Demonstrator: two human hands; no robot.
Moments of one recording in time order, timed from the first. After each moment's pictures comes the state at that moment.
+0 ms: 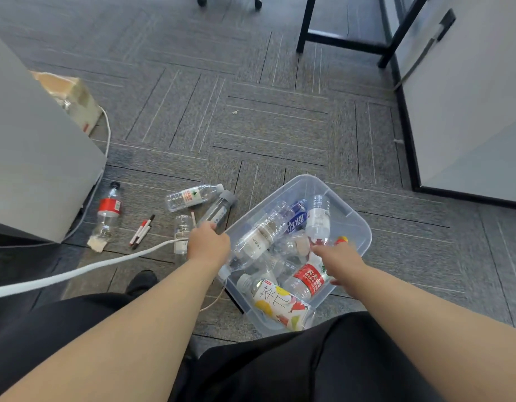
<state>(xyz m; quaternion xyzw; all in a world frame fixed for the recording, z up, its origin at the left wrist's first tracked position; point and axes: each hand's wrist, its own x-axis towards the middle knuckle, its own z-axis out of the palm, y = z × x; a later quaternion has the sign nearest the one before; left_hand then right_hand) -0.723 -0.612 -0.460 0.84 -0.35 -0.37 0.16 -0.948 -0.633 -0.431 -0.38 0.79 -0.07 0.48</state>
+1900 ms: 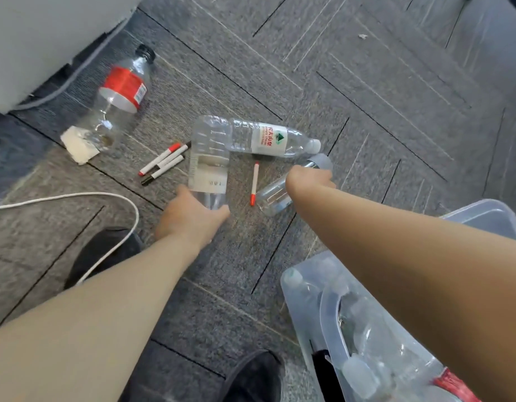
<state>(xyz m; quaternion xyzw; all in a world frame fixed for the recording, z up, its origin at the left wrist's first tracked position) -0.530 -0.630 -0.738 0.89 -0.20 -0.38 0.17 -0.630 -0.784 -0.726 -0.41 0.84 -0.02 0.35</state>
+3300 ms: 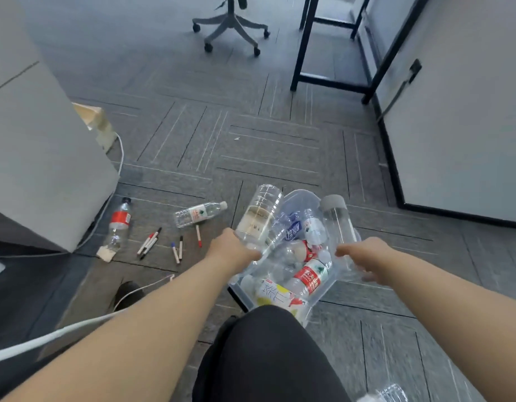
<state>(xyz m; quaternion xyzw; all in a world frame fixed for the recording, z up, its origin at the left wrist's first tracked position) -0.740 -0.567 -0.393 0.77 -0.43 -0.46 0.12 -0.978 -0.605 -0.355 -0.38 0.81 -0.03 0.45</state>
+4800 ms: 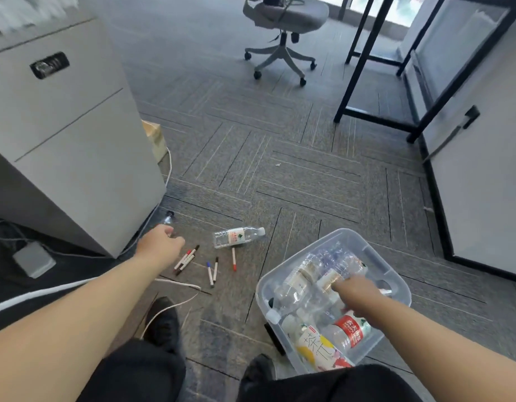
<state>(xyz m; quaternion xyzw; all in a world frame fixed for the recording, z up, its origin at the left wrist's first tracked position) -0.524 -0.568 -0.399 0.89 -0.31 -0.30 0.18 -0.865 -0.621 -0.383 -0.54 0.74 0.07 0.40</state>
